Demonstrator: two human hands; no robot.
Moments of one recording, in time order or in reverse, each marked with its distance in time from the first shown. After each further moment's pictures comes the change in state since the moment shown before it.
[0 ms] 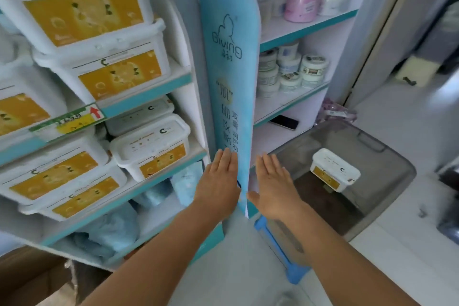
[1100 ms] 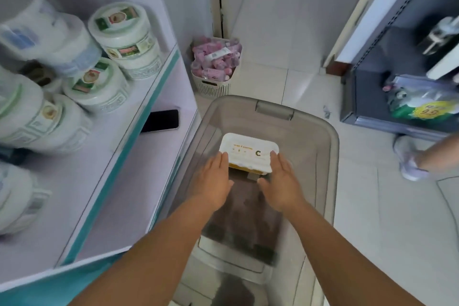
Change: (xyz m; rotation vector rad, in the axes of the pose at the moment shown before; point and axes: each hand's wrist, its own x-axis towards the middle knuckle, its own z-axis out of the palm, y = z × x) left_hand 0.346 0.208 0.185 0.046 -0.451 0.502; right_hand 0.141 0.343 0.056 0.542 0.113 0.905
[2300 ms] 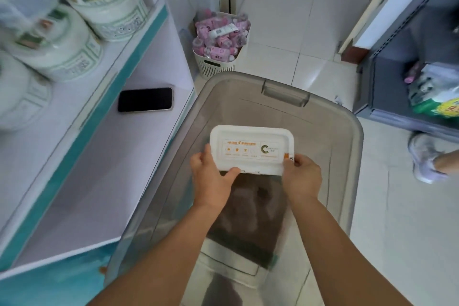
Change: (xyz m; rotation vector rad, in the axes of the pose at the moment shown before) left_hand 0.021 0.007 0.063 -0.739 0.336 -0.357; right_hand 0.040 0.024 0.014 0.585 0.391 0.385
